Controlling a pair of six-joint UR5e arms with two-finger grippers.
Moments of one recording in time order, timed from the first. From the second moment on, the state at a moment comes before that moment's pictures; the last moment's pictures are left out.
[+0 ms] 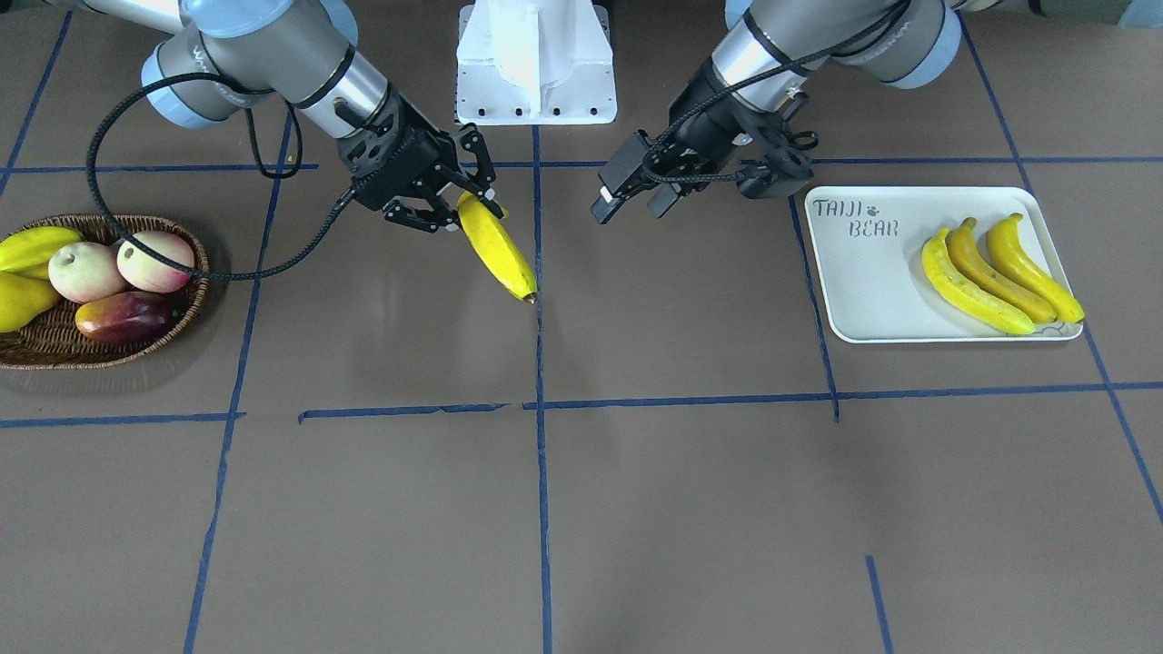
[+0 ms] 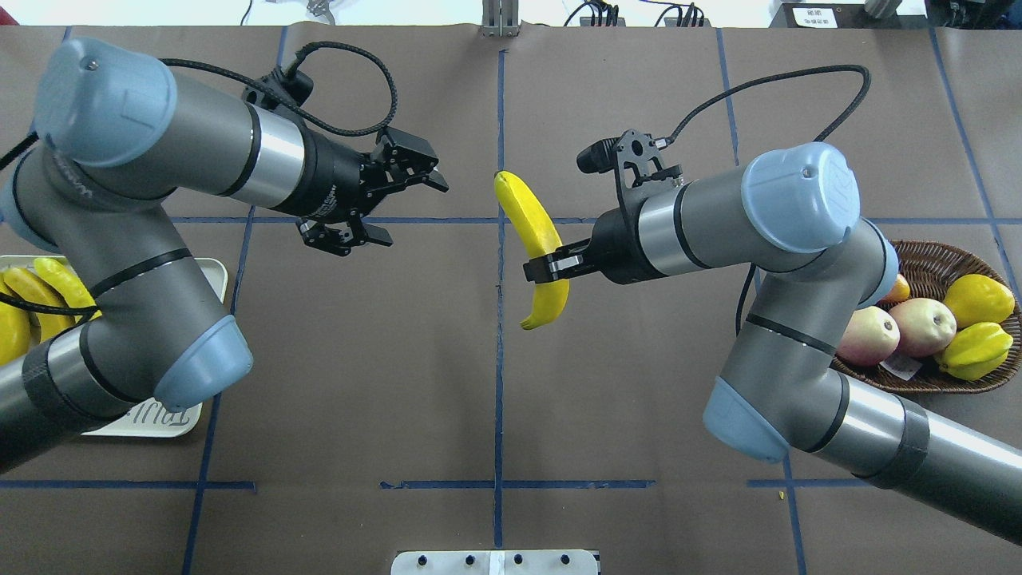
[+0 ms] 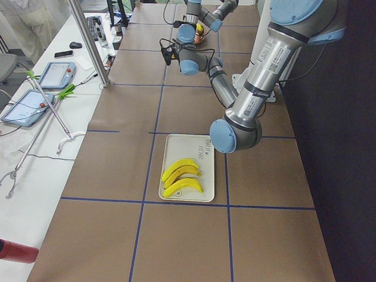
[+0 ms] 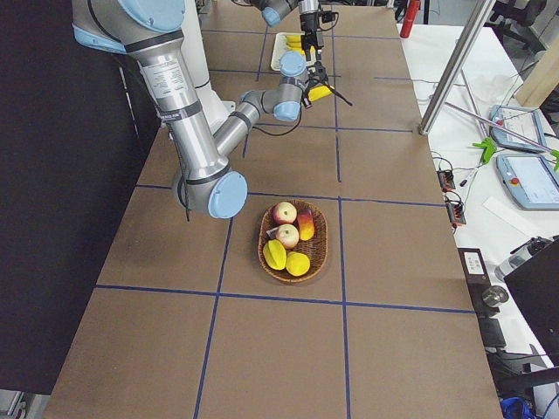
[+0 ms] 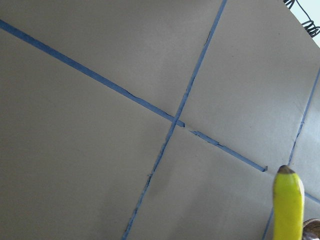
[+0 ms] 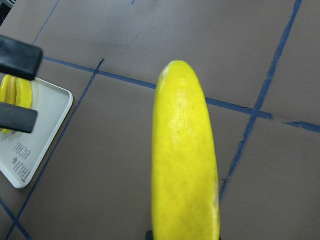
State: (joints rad) left arm -0.70 -2.13 -1.85 -2.10 -2.01 -1.90; right arm 0.59 -1.09 1.83 -0.92 1.97 1.02
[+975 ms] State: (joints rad) left arm -0.58 -2.18 -1.75 -2.23 -1.82 -2.01; right arm 0.51 -1.06 1.84 -0.87 1.95 1.12
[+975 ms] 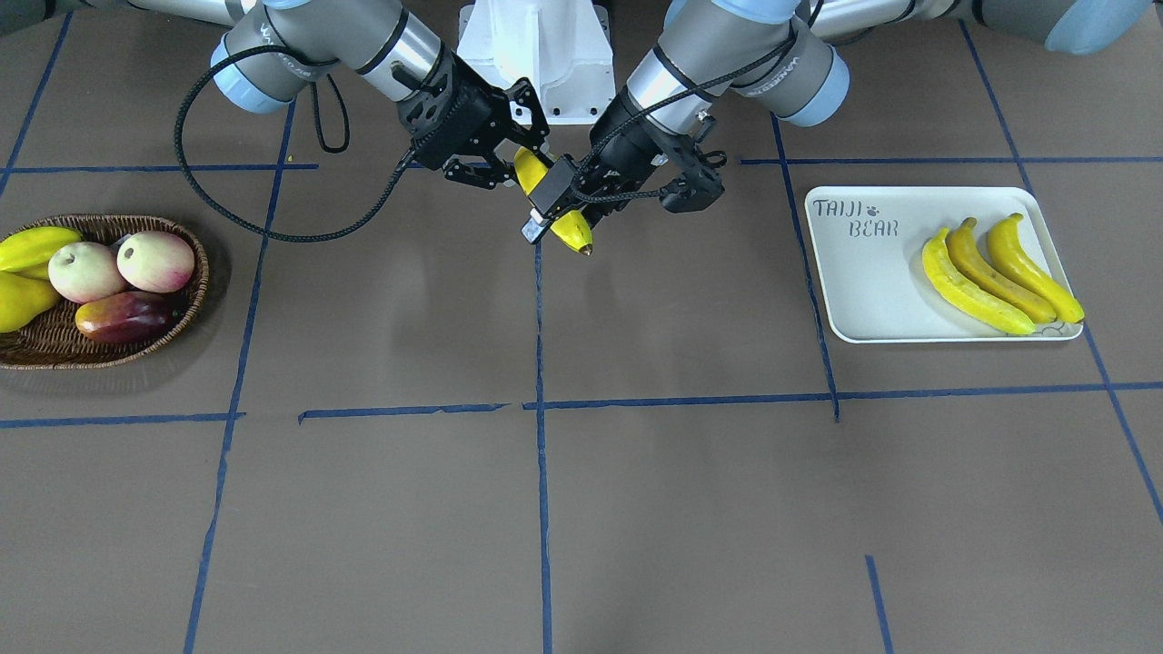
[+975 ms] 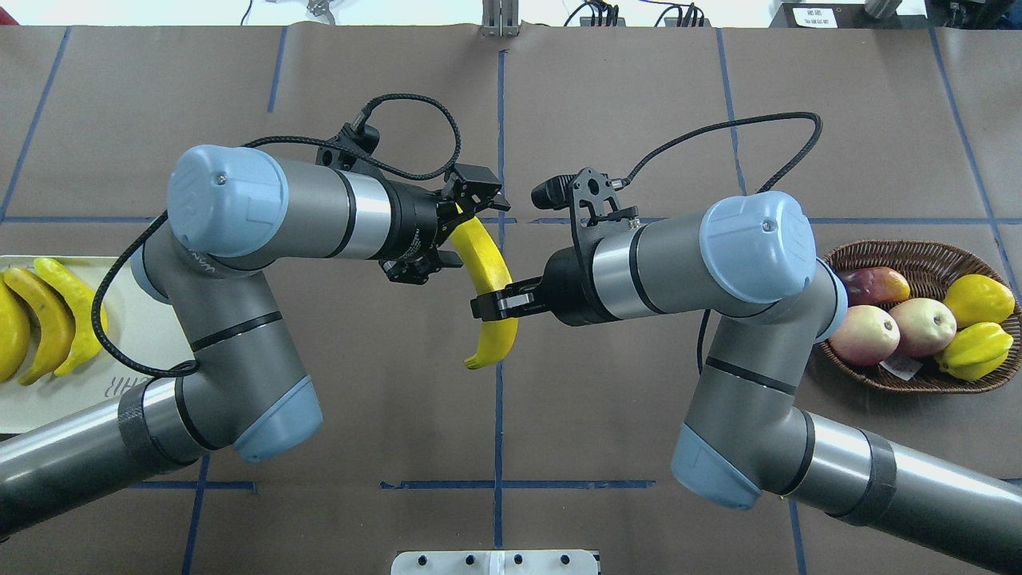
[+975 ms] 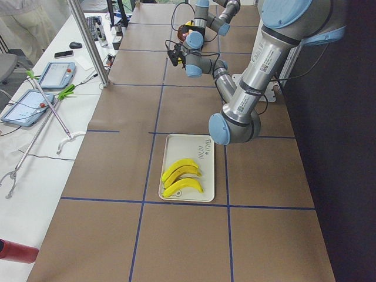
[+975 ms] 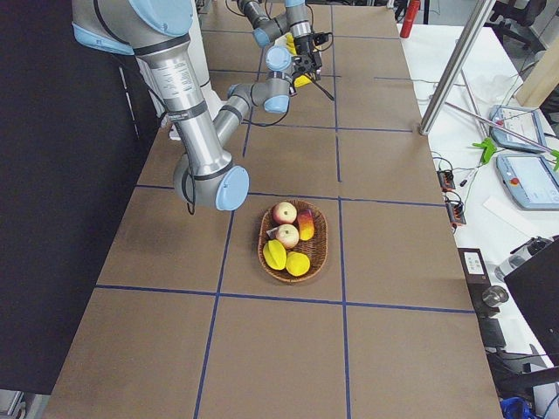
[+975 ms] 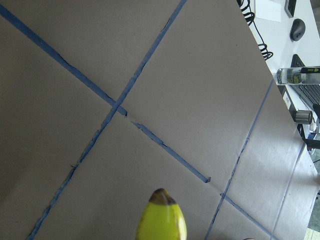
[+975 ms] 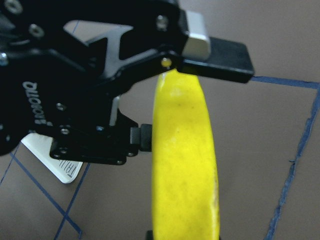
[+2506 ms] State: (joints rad) left arm -0.59 -2.09 -1.77 -2.21 -1.83 -2.00; right arm 0.63 -1.05 1.84 -0.95 2.06 1.18
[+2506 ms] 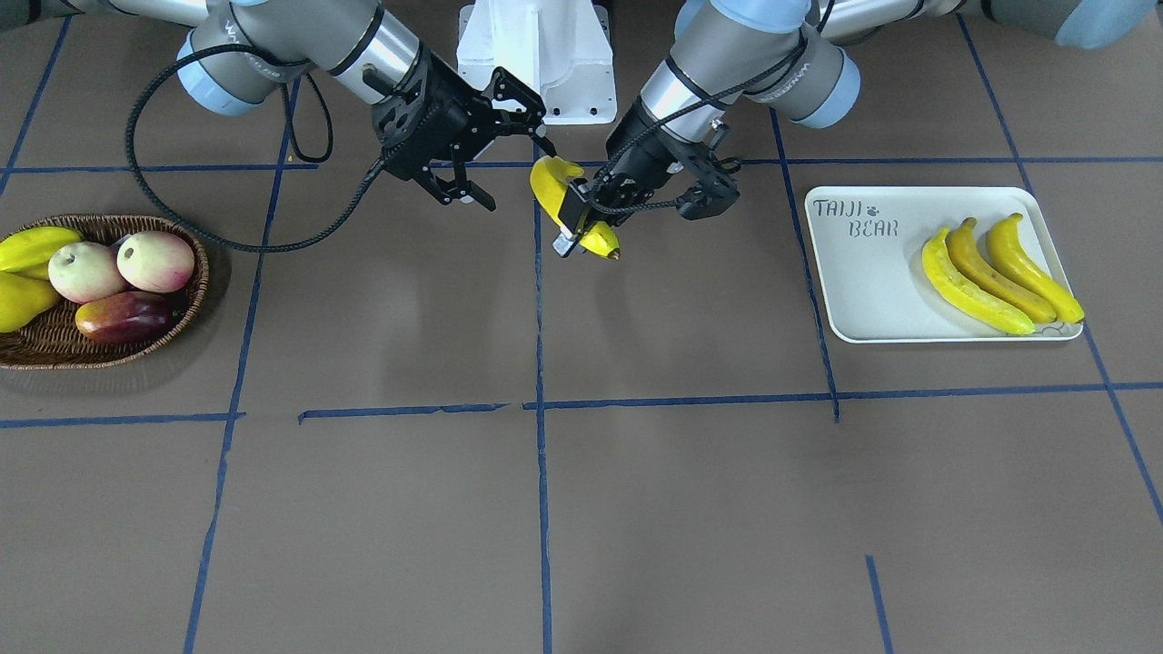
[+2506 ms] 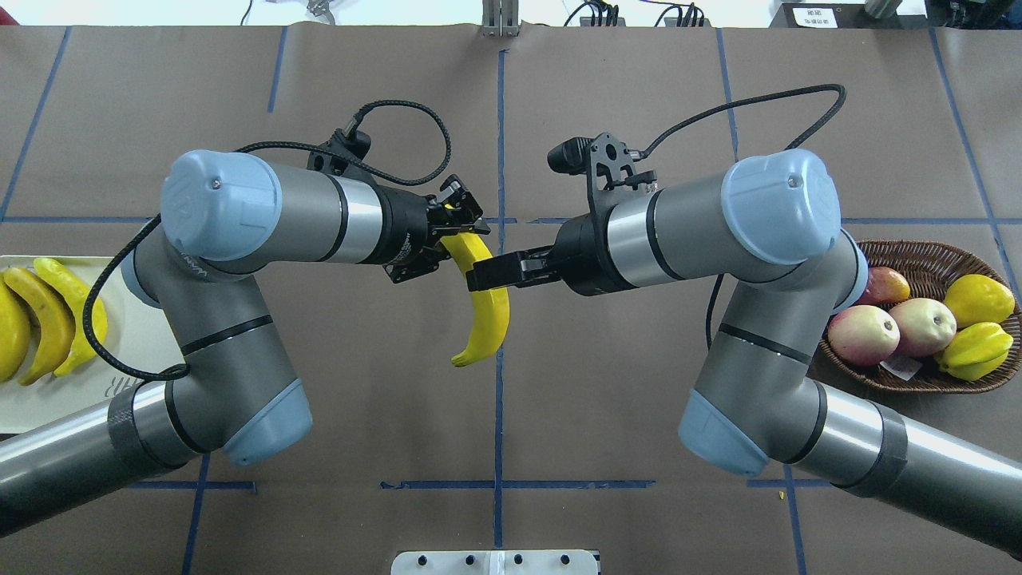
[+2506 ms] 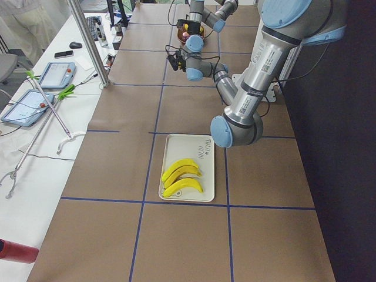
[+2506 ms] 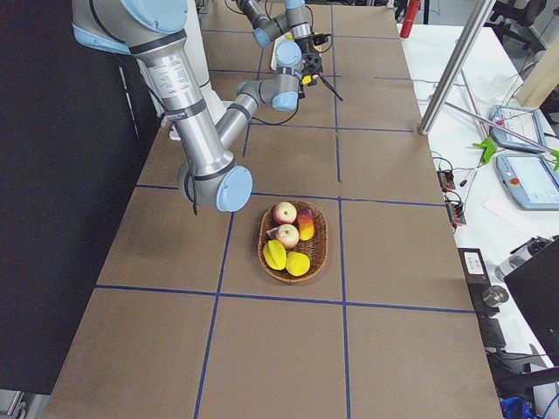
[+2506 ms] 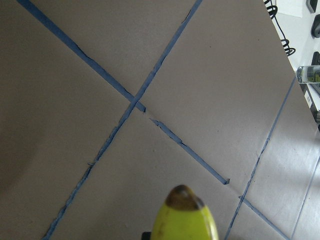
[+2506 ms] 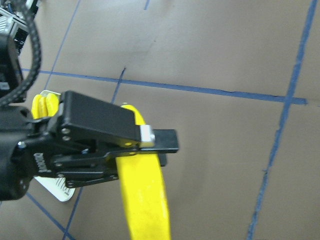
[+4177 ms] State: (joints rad) left arm -0.97 -1.56 -1.63 -2.27 -2.15 -1.44; right arm 0.84 -1.13 1.85 -1.47 2.14 0.87
